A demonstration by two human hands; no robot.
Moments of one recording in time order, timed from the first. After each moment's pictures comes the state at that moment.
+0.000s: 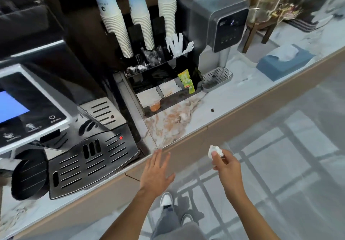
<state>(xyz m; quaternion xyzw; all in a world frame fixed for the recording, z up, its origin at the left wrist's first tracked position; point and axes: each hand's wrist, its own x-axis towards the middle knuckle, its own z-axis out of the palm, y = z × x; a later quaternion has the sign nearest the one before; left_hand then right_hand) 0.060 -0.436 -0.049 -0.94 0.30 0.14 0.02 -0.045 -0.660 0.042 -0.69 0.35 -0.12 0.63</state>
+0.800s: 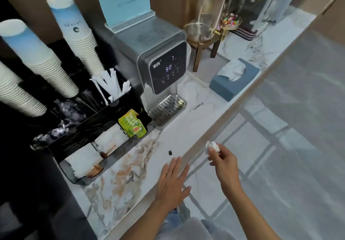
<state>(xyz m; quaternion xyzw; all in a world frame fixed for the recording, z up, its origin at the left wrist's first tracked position) 0.149 -0.697 -0.058 -0.85 0.50 0.16 -0.03 0.066 -0.861 0.065 -0.66 0.43 -0.20 0.59</state>
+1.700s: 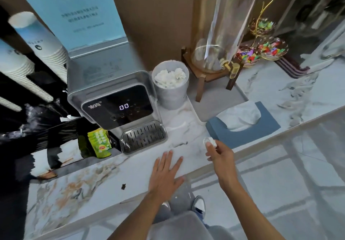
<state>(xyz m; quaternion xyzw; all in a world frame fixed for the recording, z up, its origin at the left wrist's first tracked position) 0.208 -0.938 -0.055 -0.95 0.26 0.16 -0.03 0.189 -1.147 0.055 -0.71 0.30 -0.06 0.63</state>
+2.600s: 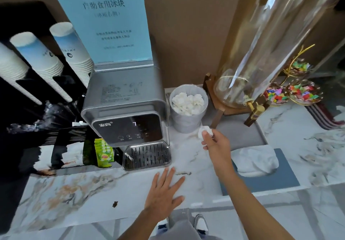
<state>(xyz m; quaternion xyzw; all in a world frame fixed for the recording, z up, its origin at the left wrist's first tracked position) 0.238 -0.958 -0.042 -0.96 0.23 0.13 -0.03 0.337 -1.161 0.093 -0.73 0.17 -0.03 0.66</state>
